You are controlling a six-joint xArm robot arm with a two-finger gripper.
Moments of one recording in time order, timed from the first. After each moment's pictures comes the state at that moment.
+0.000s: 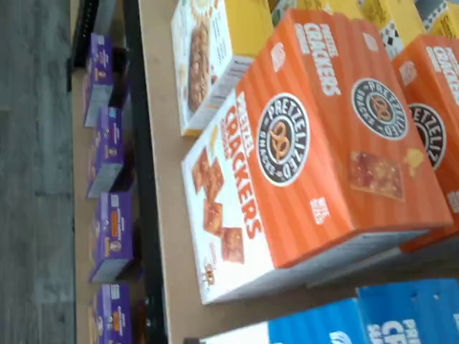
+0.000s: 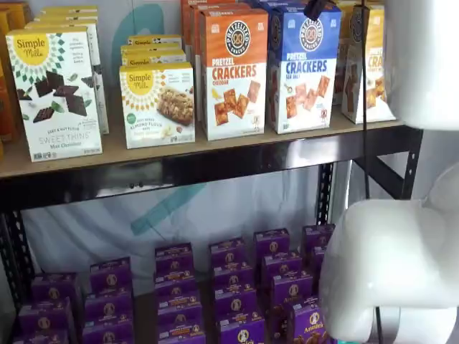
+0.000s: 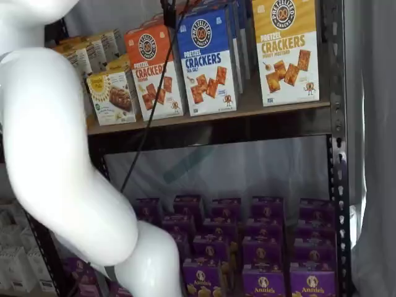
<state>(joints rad) -0.36 -0.51 -1.43 0.53 1.59 -1.73</state>
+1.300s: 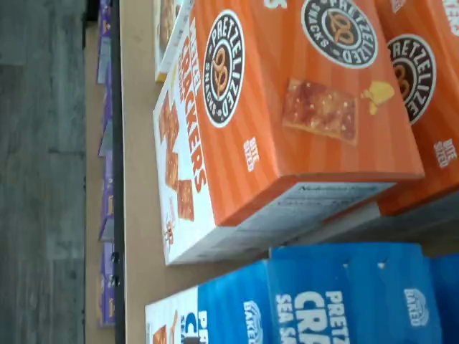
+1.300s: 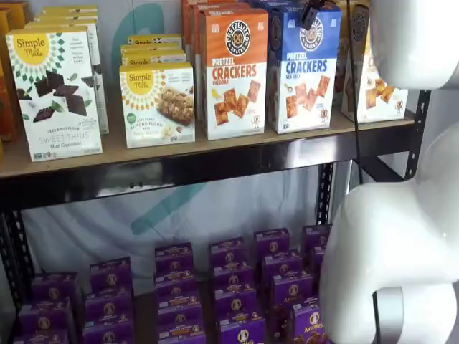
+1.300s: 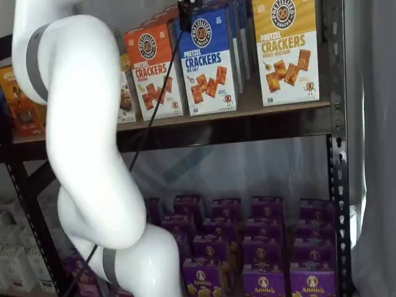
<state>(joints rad) -0.28 -0.29 -1.59 0.42 1.58 -1.72</state>
